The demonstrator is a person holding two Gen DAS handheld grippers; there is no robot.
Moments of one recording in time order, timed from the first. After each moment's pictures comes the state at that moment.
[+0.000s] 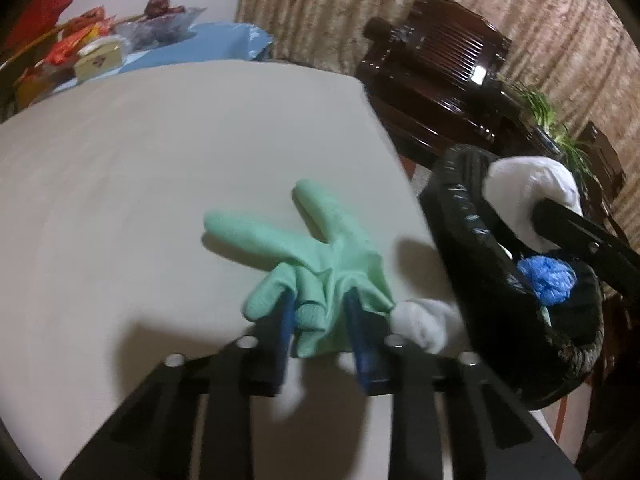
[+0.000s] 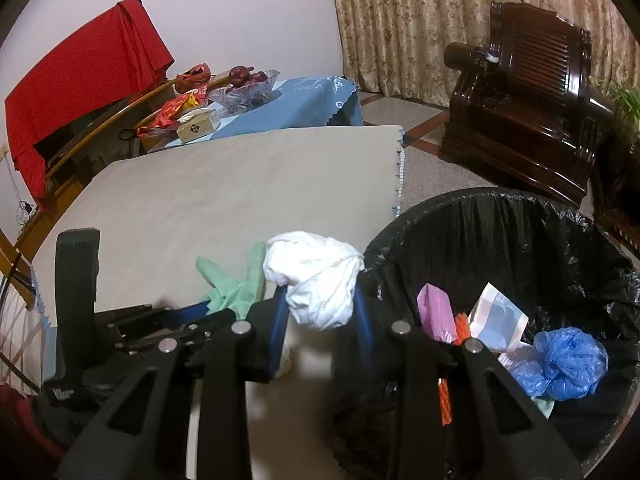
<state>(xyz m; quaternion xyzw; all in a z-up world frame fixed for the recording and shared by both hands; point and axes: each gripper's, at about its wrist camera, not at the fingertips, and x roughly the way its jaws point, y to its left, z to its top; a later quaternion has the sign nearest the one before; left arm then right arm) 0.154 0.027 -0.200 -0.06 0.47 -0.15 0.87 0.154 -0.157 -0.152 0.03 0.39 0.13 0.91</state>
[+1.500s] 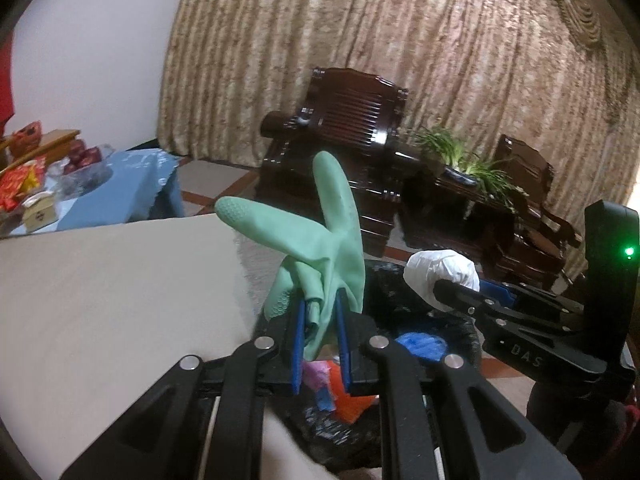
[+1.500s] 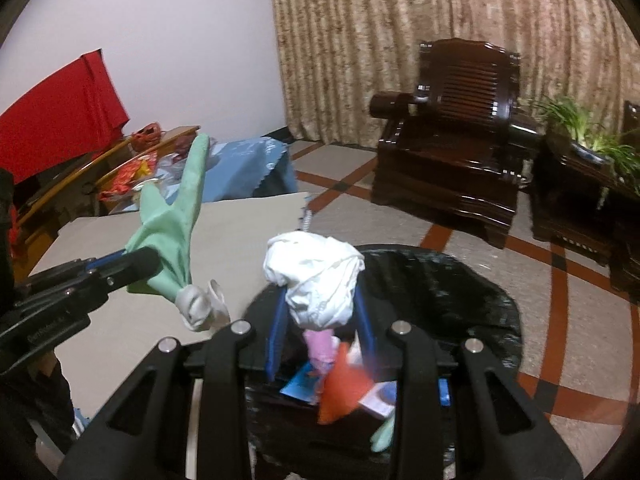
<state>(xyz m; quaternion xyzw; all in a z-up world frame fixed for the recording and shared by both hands) 0.130 -0.085 -0.031 -0.02 0.31 -0.27 0.91 0.106 -0.281 -0.066 0.05 0.32 0.03 0.95</state>
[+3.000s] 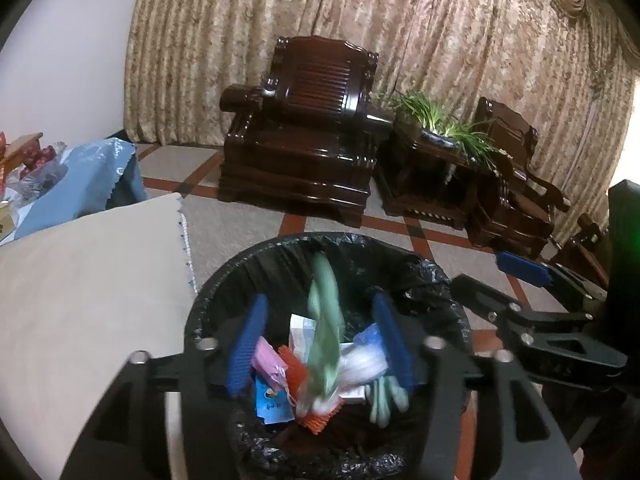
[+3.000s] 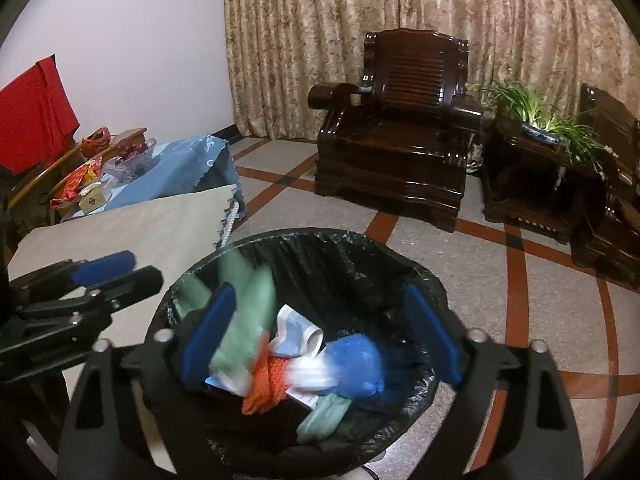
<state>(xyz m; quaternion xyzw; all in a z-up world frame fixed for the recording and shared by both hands) 0.151 -0.159 -0.067 0.01 0.34 -0.31 0.89 0.095 -0.340 -0.092 0.05 0.33 -0.06 0.94</state>
